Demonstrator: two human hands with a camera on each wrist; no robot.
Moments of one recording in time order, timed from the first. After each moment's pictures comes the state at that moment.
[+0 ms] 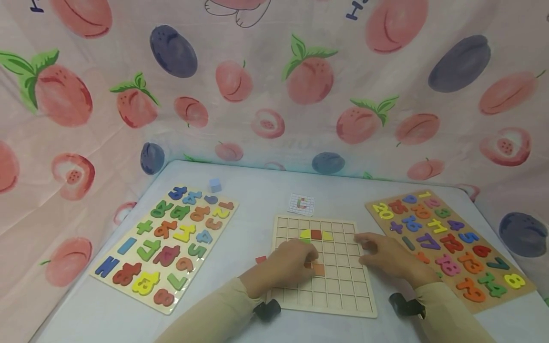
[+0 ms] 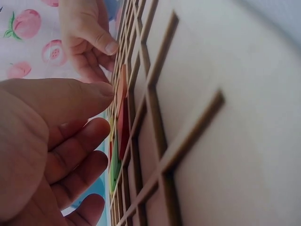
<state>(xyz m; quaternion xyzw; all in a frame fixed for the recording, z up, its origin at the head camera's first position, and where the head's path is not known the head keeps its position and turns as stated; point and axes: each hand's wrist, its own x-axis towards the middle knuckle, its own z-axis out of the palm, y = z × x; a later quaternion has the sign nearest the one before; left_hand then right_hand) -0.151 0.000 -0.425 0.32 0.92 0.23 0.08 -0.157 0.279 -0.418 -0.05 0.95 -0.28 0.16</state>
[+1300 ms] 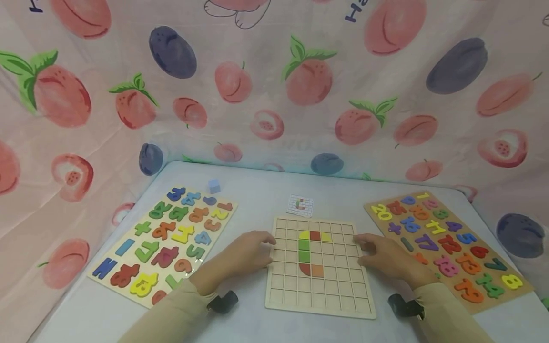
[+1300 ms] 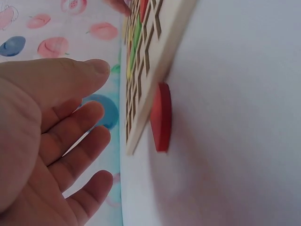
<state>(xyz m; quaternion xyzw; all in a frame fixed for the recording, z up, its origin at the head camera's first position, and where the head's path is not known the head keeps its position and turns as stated) -0.159 -0.084 -0.414 0.22 0.93 0.29 0.12 -0.159 0.283 -0.425 -0.06 0.95 -0.29 0.14</state>
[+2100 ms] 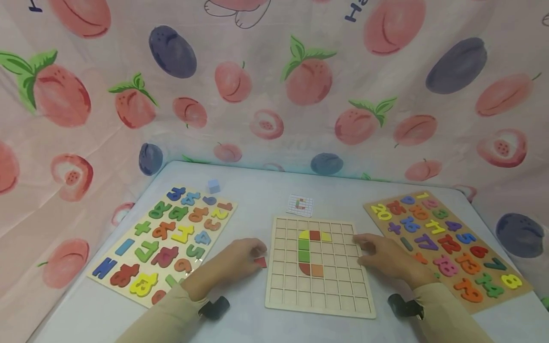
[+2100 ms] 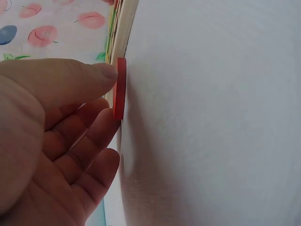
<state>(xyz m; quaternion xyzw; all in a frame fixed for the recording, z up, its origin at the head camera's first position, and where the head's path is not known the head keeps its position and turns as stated) -0.158 -0.105 -0.441 0.19 0.92 0.32 0.14 -0.158 0.280 -0.424 -0.05 0.95 -0.28 0.15</state>
